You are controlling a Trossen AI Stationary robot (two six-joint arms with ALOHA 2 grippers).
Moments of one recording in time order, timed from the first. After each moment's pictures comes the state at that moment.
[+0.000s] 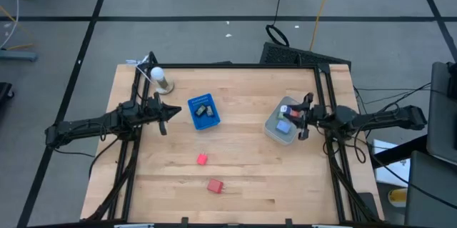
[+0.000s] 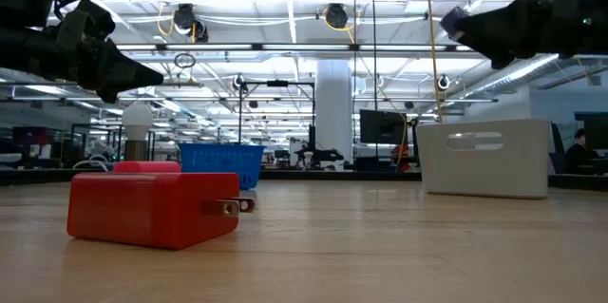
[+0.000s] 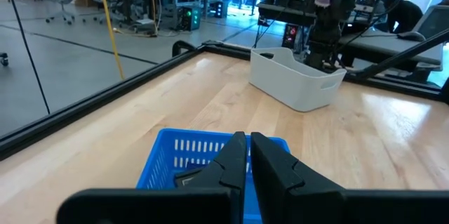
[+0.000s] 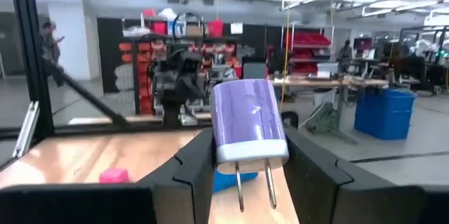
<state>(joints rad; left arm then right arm) 0.22 0.14 0.01 0.01 -0.05 -0.12 0.06 0.33 0.02 0.48 0.26 -0.05</state>
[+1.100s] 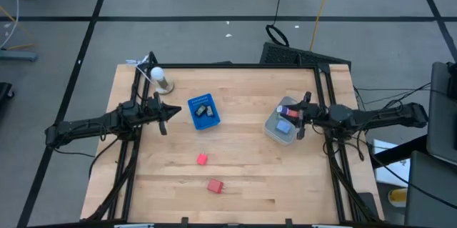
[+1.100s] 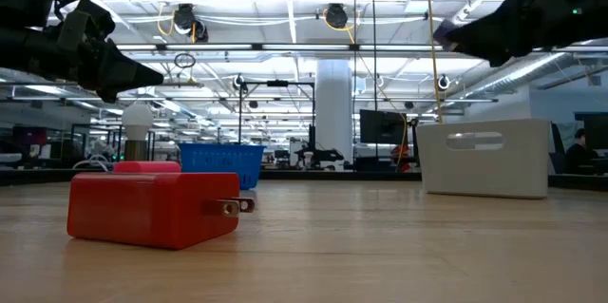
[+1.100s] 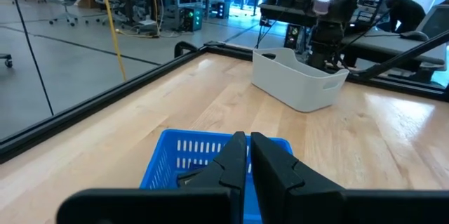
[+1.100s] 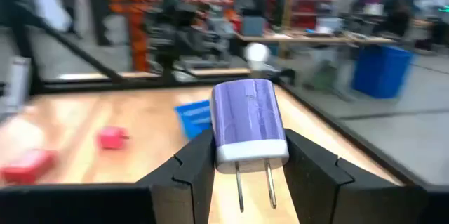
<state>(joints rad) 0.22 0.14 0.01 0.01 -0.05 -0.11 0.07 0.41 0.16 0.21 0.31 0.00</state>
